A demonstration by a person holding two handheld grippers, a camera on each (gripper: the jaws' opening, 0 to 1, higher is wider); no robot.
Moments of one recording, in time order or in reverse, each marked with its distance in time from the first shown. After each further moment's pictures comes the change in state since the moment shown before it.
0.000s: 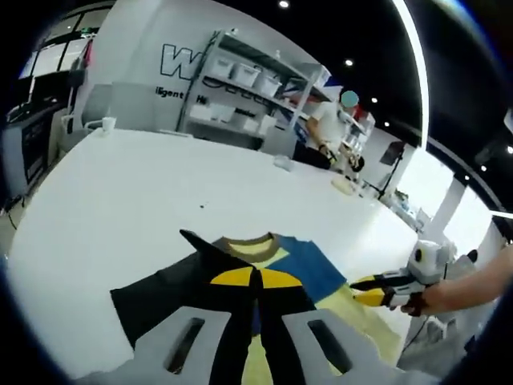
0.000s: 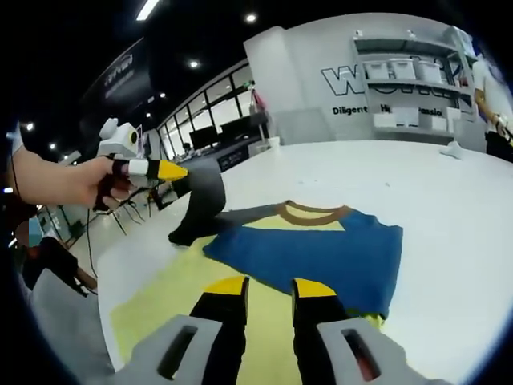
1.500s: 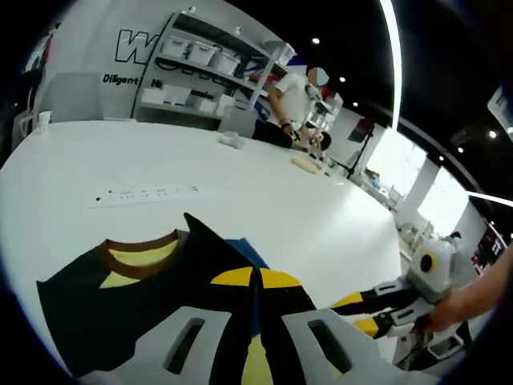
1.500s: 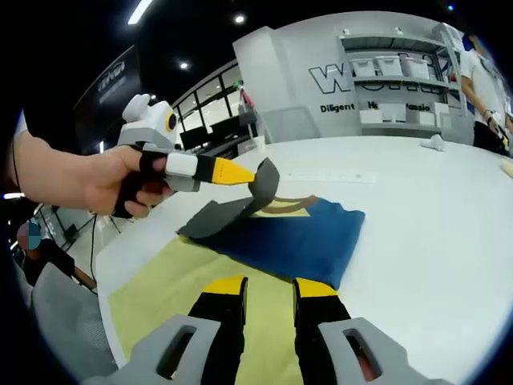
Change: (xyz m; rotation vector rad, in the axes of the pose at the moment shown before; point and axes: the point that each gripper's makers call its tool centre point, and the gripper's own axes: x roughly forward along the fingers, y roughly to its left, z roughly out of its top) left arm 0.125 -0.126 -0.032 0.064 0.094 -0.173; right arm -0.044 -0.038 -0.013 0.025 0.009 -0.043
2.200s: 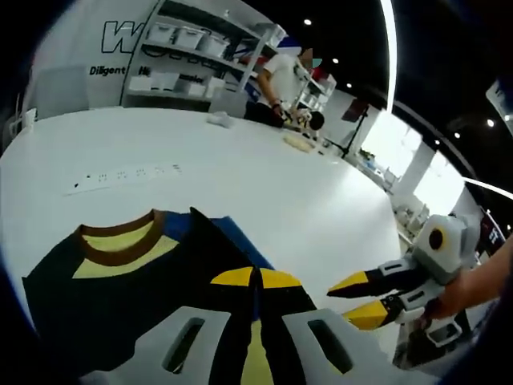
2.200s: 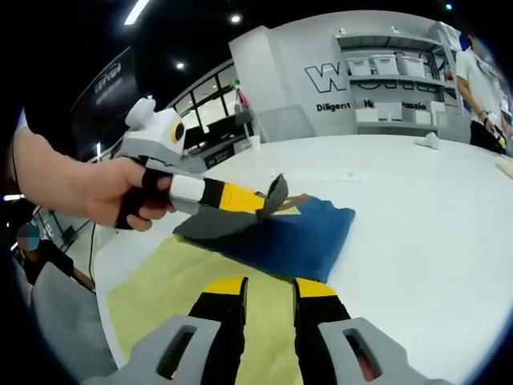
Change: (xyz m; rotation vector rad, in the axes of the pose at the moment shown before) left arm 0.025 -0.015 -0.036 0.024 0.110 -0.027; right arm -0.006 -0.011 -0.001 0.007 0.005 -0.015
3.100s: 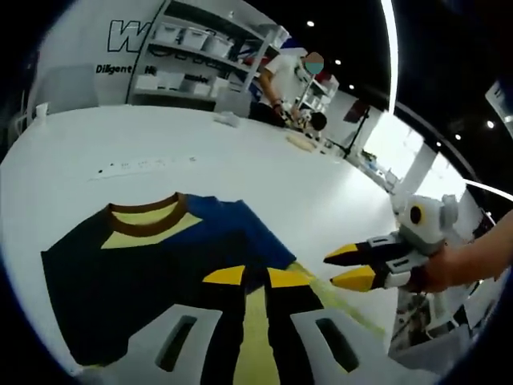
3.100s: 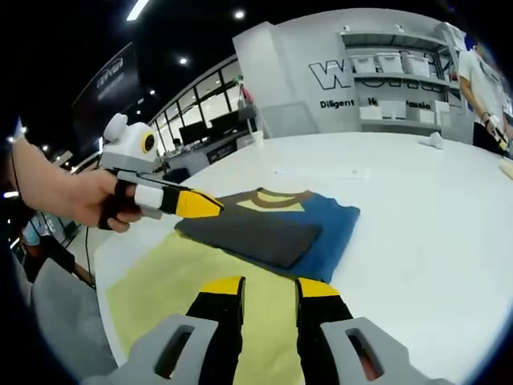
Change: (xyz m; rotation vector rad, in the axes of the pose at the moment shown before) left arm -0.068 0.022 -0.024 -0.015 -0.024 0.032; right arm 0.005 0.004 -0.005 -0.013 0.030 0.014
